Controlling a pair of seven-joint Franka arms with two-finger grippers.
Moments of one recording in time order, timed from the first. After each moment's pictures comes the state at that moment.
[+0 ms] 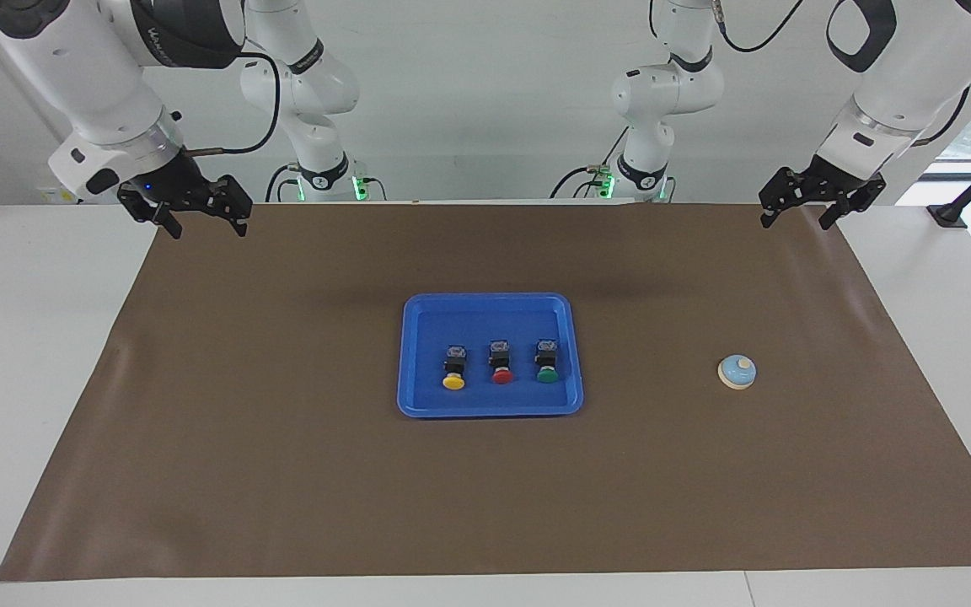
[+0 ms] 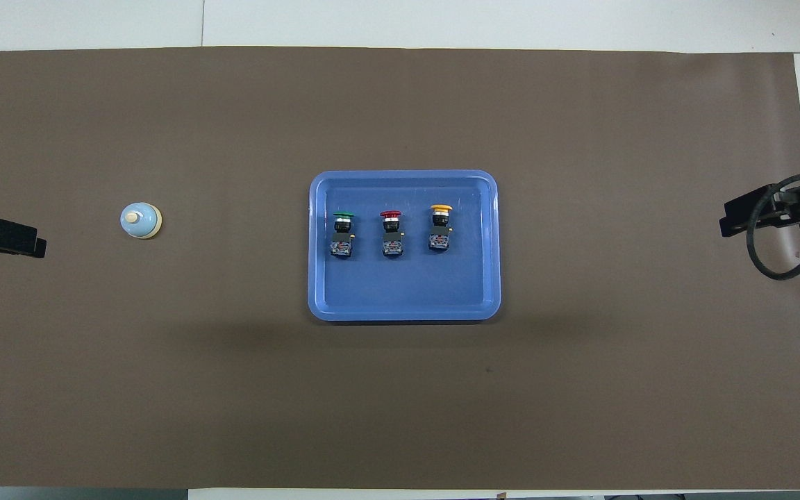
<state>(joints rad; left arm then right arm) 0.07 -0.09 -0.06 -1.72 -0.02 1.57 0.12 -0.09 0.03 0.06 -1.56 0.01 1.46 -0.03</state>
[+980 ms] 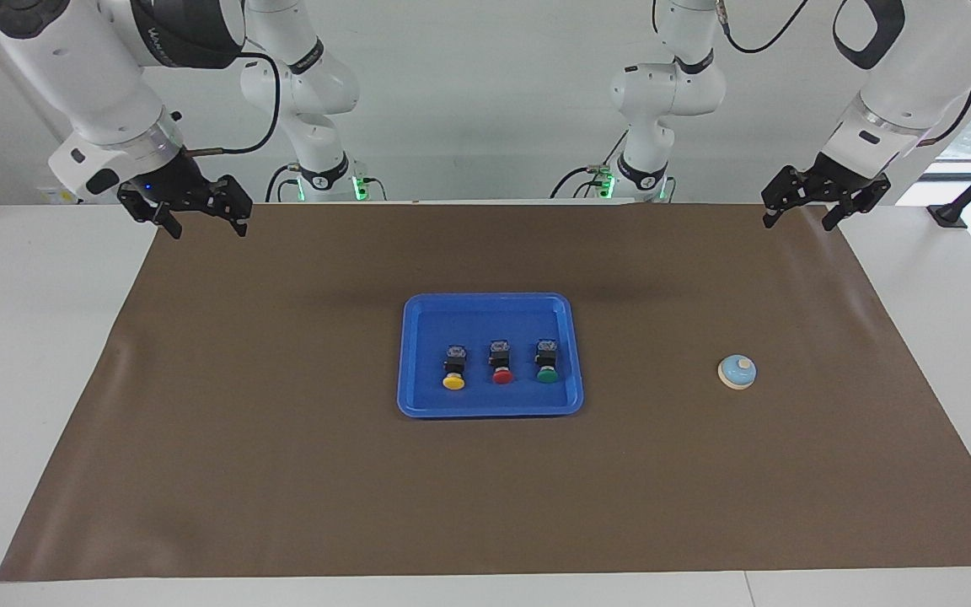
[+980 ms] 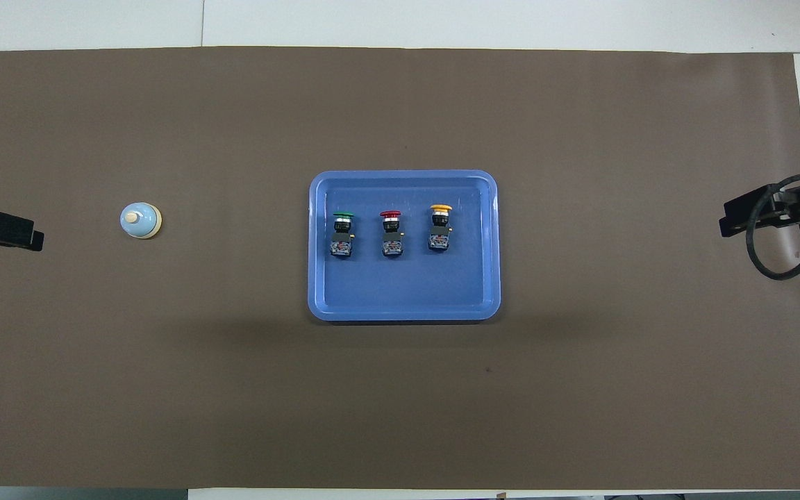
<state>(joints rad) -0.11 -0.07 0.11 -1.67 -0.02 1.56 0.12 -0.09 0.03 0.06 -1.56 0.01 1.46 -0.03</state>
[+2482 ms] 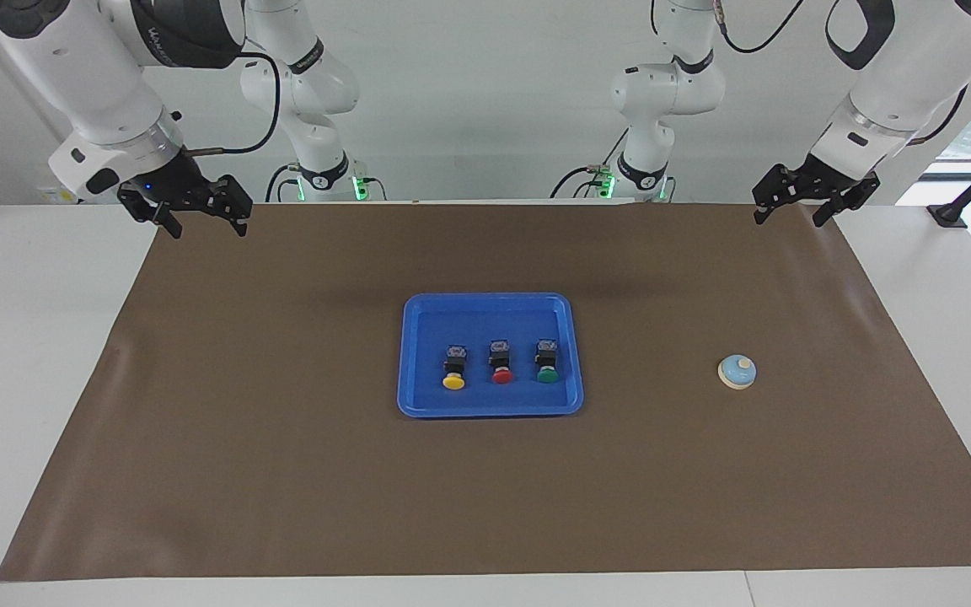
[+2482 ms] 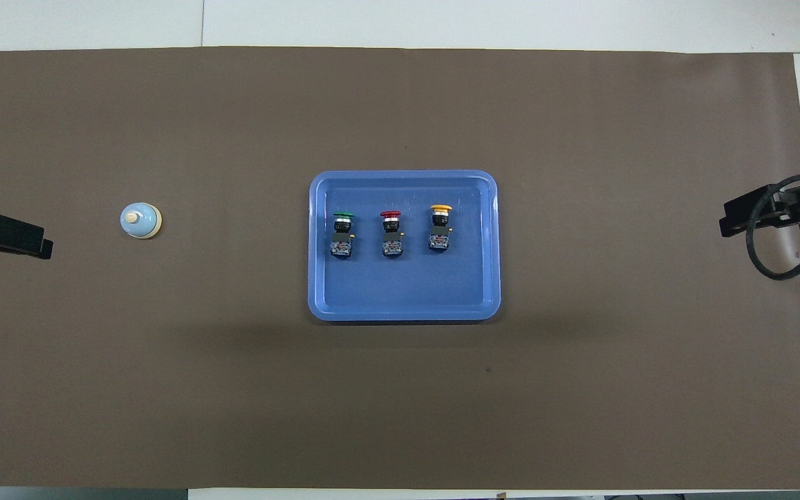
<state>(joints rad) -0.05 -0.07 0.03 -1.67 -0.02 1.52 0.09 -0.09 0.03 0.06 -1.56 0.01 1.46 -0.03</state>
